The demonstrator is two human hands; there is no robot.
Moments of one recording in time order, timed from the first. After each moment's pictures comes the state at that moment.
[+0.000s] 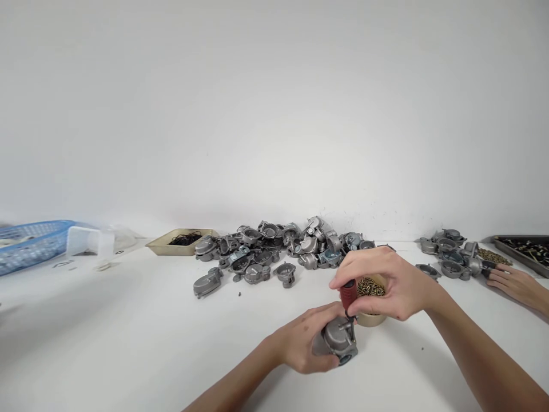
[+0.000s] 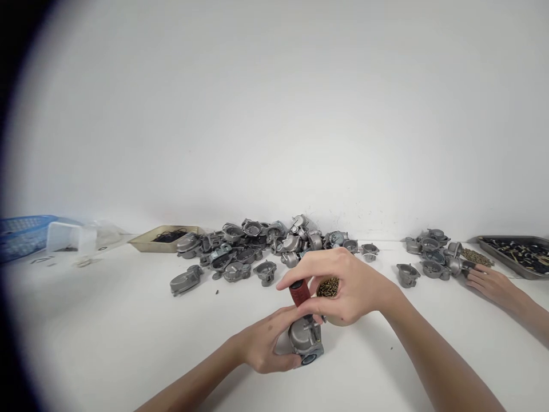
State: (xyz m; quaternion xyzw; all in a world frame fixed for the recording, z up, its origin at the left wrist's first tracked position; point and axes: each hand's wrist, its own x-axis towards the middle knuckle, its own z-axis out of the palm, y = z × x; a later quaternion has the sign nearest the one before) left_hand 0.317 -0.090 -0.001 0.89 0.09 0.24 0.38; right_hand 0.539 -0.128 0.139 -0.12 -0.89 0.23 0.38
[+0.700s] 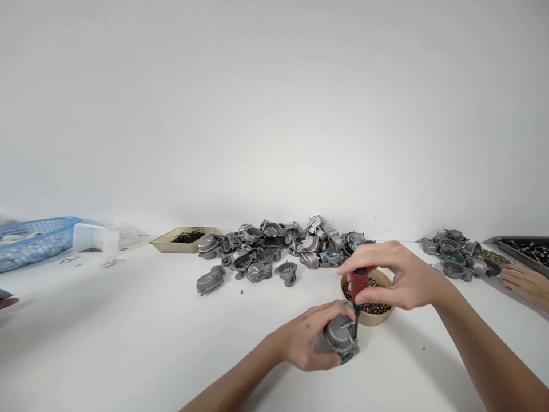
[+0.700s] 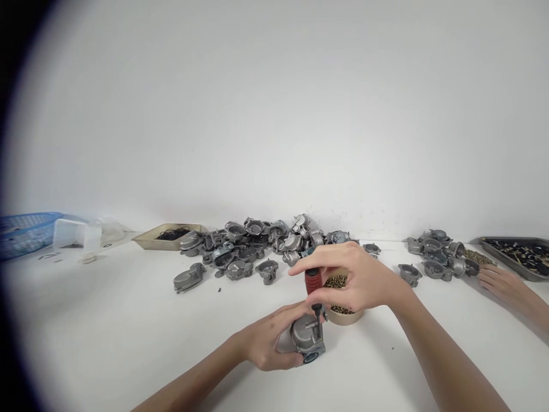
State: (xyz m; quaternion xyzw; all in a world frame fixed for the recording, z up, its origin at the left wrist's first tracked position) left_hand 0.319 -0.091 0.004 0.88 0.10 0.23 0.40; right_hand 0.551 -0.128 0.145 -0.16 -0.89 0.21 0.36
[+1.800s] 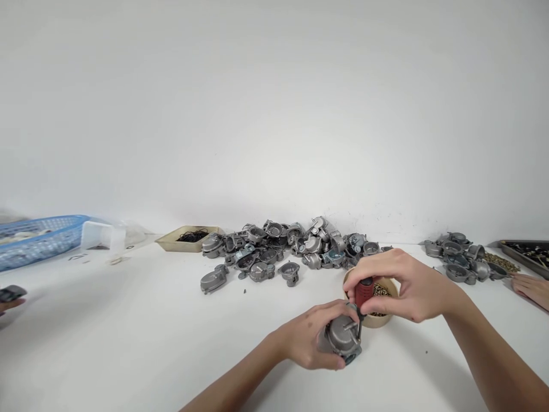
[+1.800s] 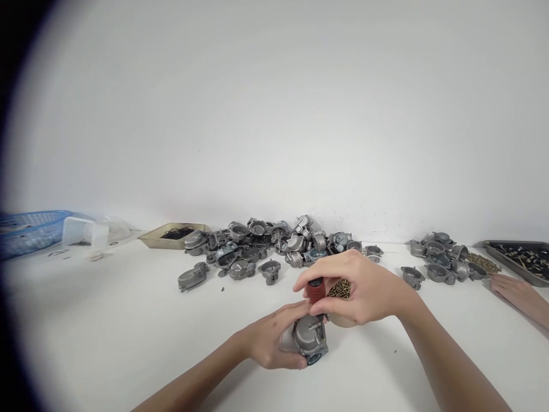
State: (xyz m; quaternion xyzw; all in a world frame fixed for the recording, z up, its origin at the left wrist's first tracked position) left_hand 0.320 -0.087 0.004 0.89 0.09 0.24 0.38; right_hand 0.548 -0.136 0.149 -0.17 -0.91 0.24 0.31
